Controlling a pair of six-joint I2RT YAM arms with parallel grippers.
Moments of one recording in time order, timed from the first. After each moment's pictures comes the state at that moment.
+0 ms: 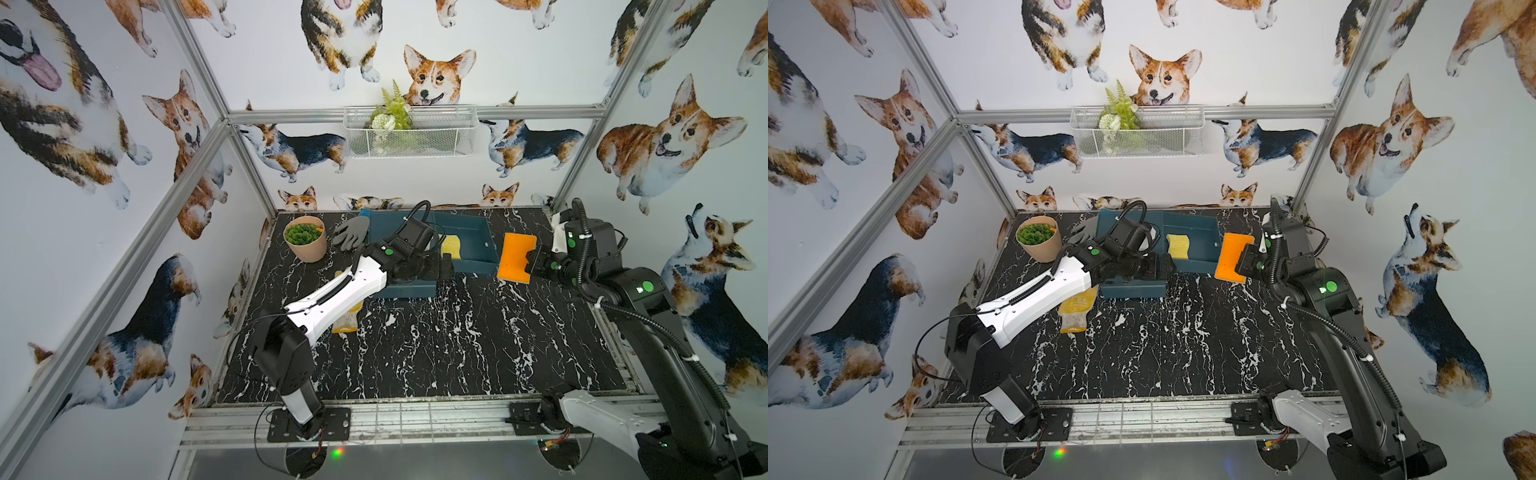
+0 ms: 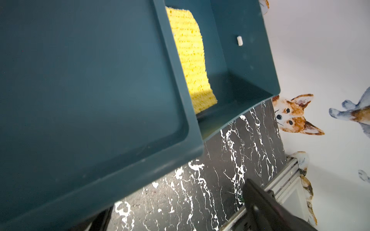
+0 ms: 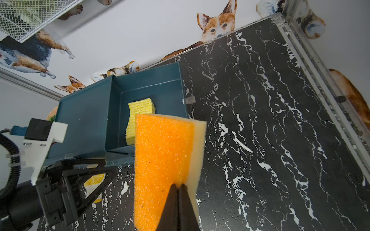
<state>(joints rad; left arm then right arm) -0.77 1.71 1.56 -0.69 0.12 -0.62 0.35 1.02 1.42 -1.07 0.08 0.55</state>
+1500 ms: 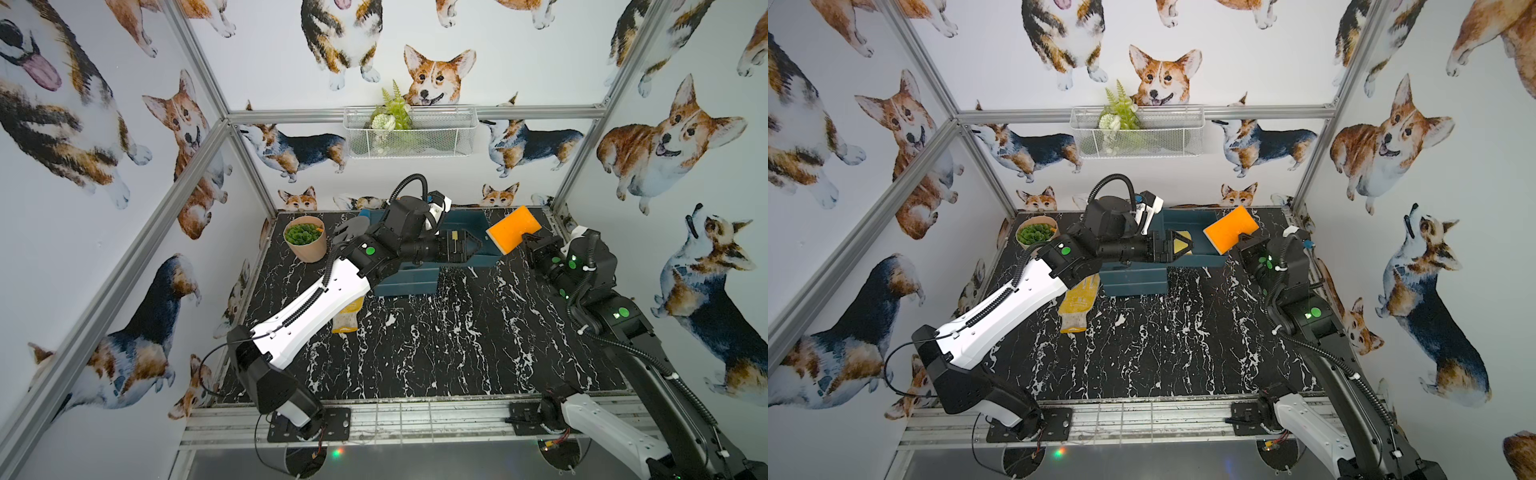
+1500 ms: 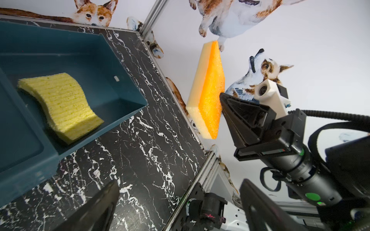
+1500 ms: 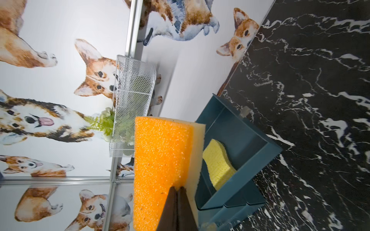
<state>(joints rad) -0.83 1.58 1.70 -0.52 0.36 -0.69 0.38 0.88 1.06 -0.41 0.16 1.34</state>
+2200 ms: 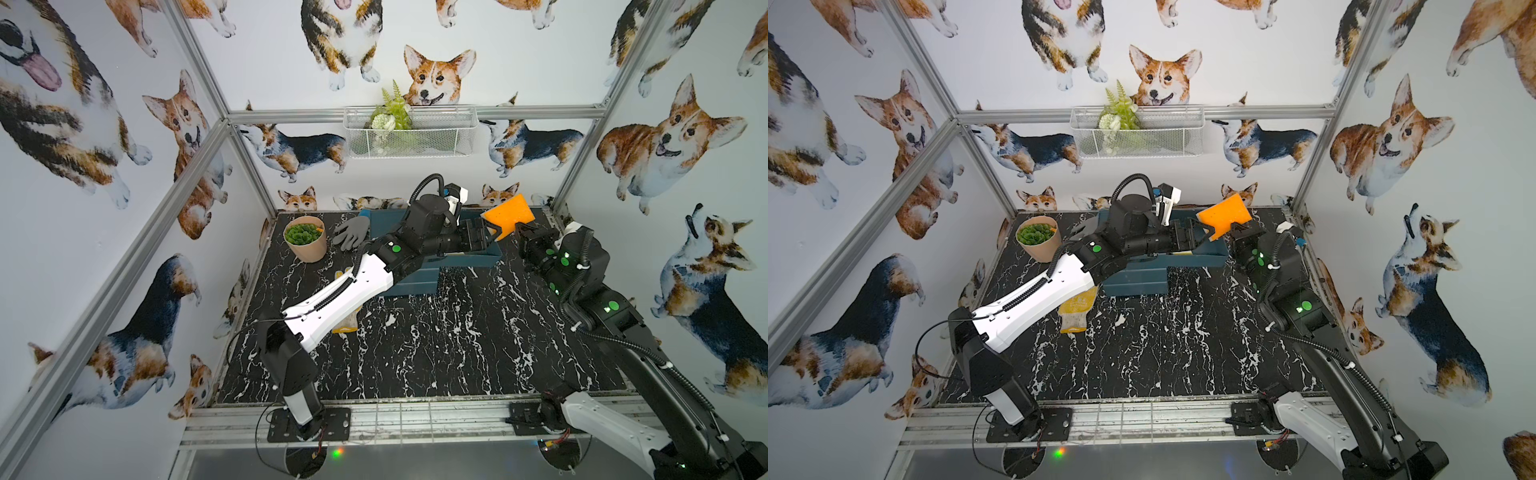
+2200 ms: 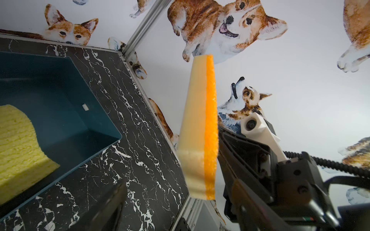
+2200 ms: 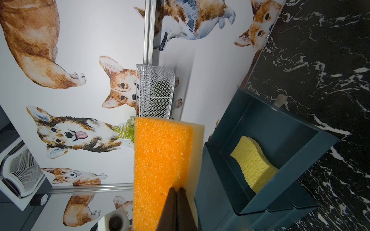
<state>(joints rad) -0.87 1.71 1.74 -0.29 0.30 -0.79 0.46 0.92 1.08 -0.31 0.22 1.48</state>
